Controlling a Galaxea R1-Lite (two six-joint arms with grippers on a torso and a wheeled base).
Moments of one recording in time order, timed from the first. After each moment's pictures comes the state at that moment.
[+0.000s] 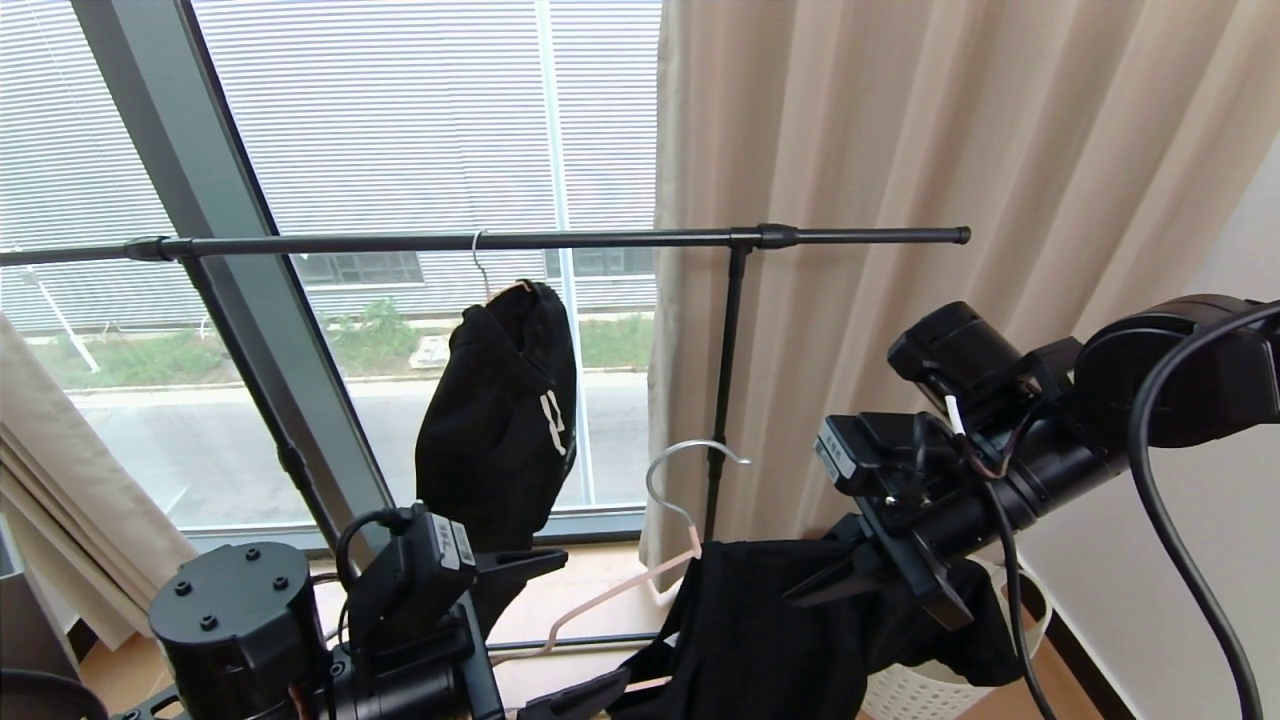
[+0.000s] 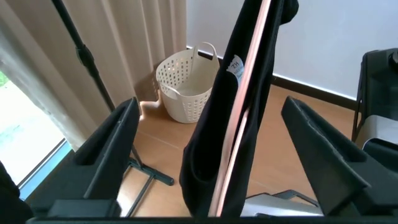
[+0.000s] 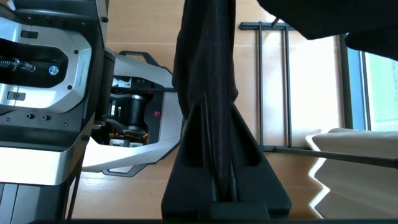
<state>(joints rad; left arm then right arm) -0.58 1.86 -0.10 -1.57 -0.48 0.08 0.45 1.84 -1.27 0.62 0.73 -0.98</state>
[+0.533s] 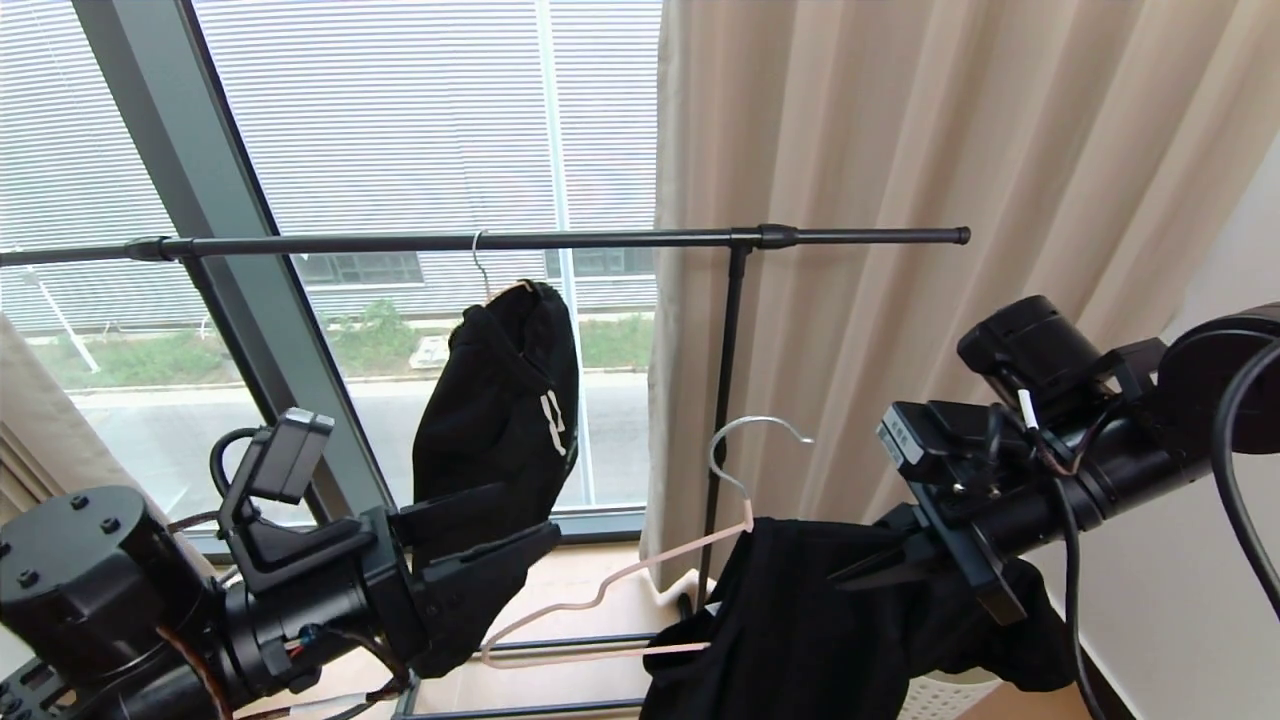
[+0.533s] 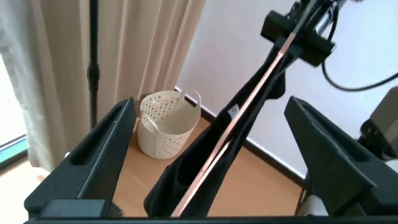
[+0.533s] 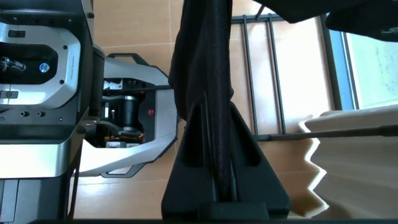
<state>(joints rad) -0.41 1.70 -0.15 -1.57 -0.56 -0.45 0.35 1.75 -1.17 0.57 0.74 -0.99</state>
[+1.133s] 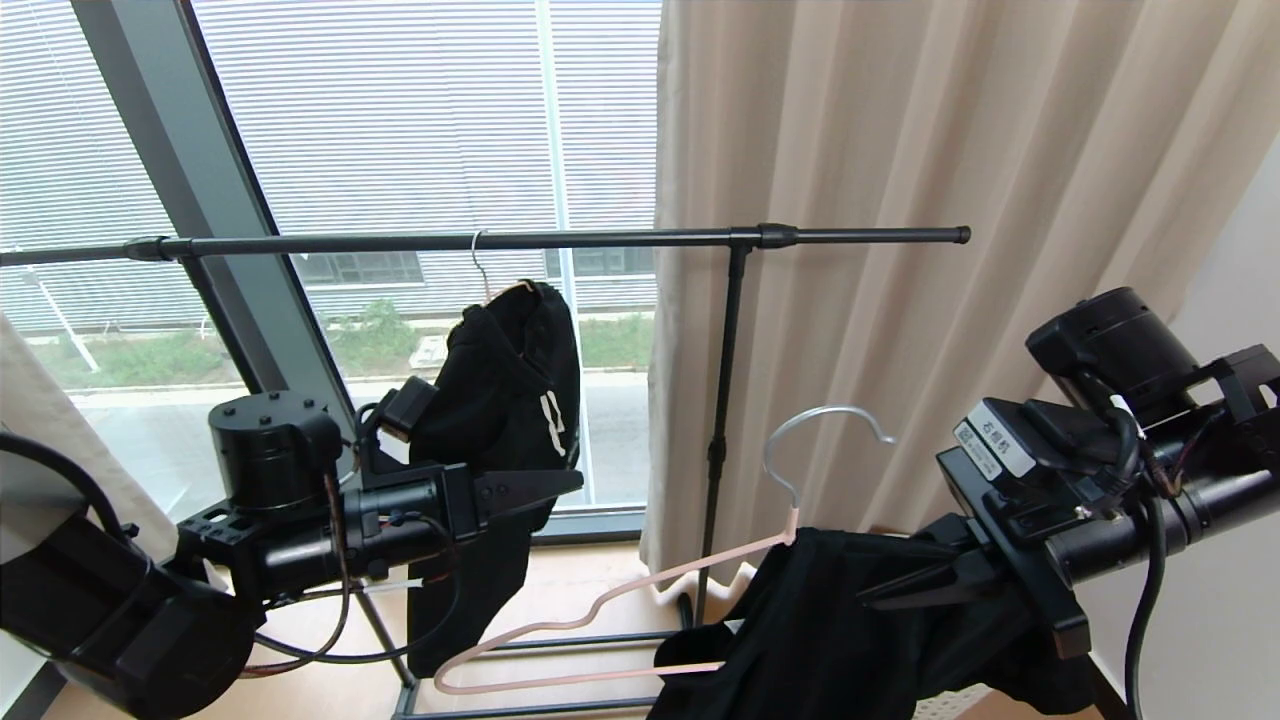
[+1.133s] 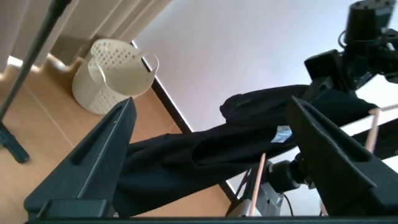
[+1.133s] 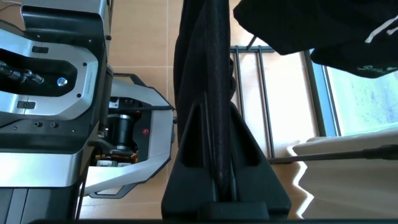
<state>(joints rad) -0.30 1.89 -0.52 -1.13 -0.79 -0.66 0.35 1.62 -1.08 0.53 0.85 -1.00</state>
